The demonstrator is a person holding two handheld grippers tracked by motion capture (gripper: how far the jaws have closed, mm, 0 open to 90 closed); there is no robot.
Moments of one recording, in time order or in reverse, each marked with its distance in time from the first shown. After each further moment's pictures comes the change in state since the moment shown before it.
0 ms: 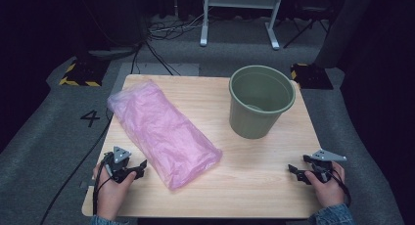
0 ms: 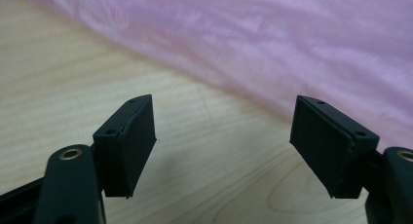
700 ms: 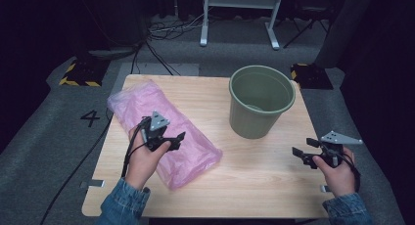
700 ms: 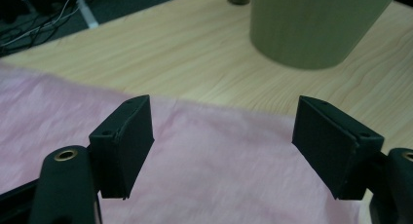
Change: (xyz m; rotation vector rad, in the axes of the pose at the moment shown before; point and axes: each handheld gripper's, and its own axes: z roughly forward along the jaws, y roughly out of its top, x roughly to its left) left arm -0.082 0.135 0.014 -0.138 -0.218 0.186; right arm -0.003 0.067 -0.036 -0.117 0.051 0.028
